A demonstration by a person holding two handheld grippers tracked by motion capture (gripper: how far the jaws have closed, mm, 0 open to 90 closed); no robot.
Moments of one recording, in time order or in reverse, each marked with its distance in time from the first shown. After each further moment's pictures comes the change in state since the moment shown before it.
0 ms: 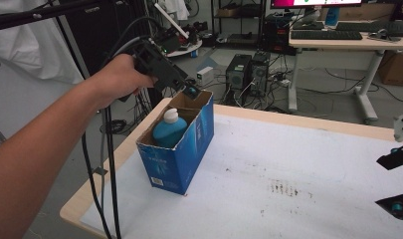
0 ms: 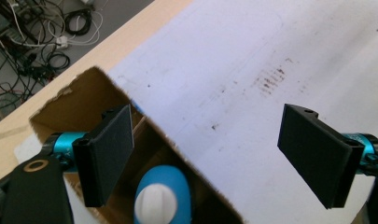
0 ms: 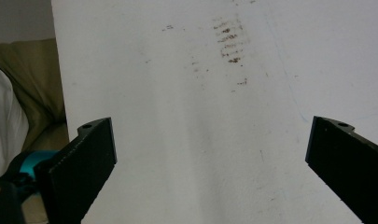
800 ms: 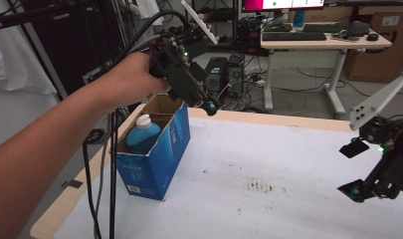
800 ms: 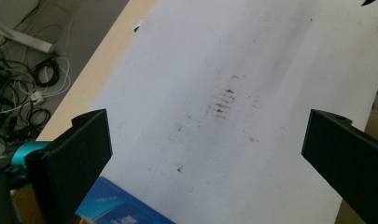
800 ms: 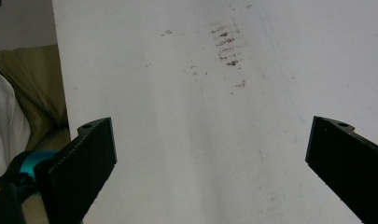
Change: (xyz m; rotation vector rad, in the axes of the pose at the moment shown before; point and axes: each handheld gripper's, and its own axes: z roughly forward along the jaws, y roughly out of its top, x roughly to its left) left arm -0.081 0.069 0.030 0.021 -0.110 0.295; right arm 0.001 -0.001 -0.006 -0.017 -0.007 0.014
